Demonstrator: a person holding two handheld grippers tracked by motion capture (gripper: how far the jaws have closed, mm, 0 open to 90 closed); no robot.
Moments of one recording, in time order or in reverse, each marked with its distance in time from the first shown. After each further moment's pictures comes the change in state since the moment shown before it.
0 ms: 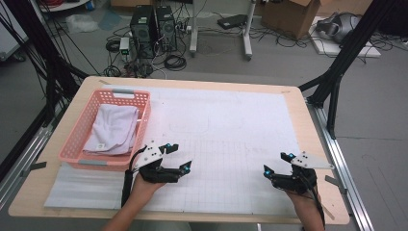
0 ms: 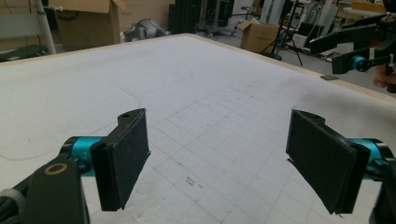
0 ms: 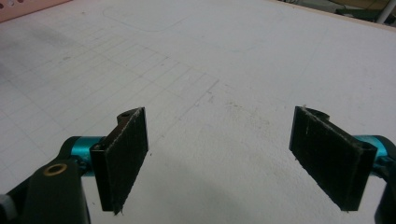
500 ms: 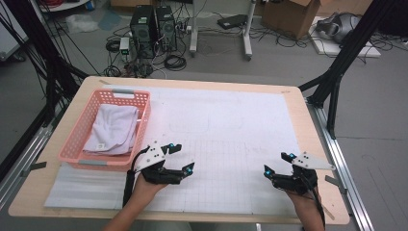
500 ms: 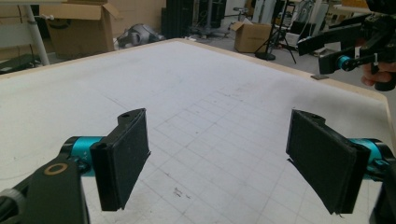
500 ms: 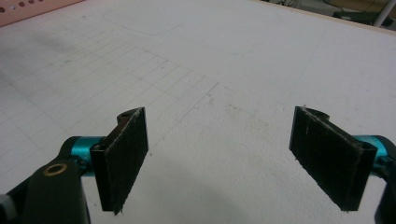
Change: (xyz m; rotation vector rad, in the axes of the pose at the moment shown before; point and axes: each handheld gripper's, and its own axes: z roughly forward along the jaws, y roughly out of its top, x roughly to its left) left arm -0.010 0.005 0.003 -0.006 -0.029 0.040; right arm 0.001 0.001 -0.003 -0.009 -0.003 0.010
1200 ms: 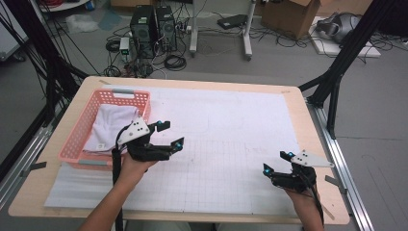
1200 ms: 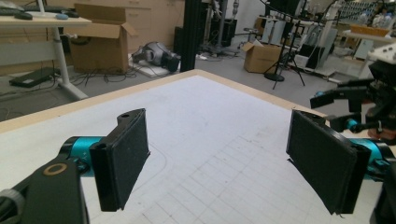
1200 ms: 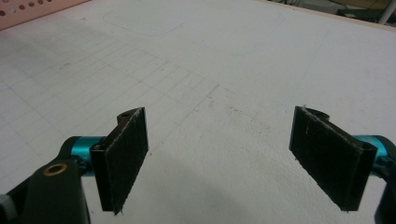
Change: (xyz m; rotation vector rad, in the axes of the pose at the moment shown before) left arm 0.030 0.059 -0.017 -0.066 0.035 -0.024; right arm -0.003 0.001 0.005 0.000 0.009 0.011
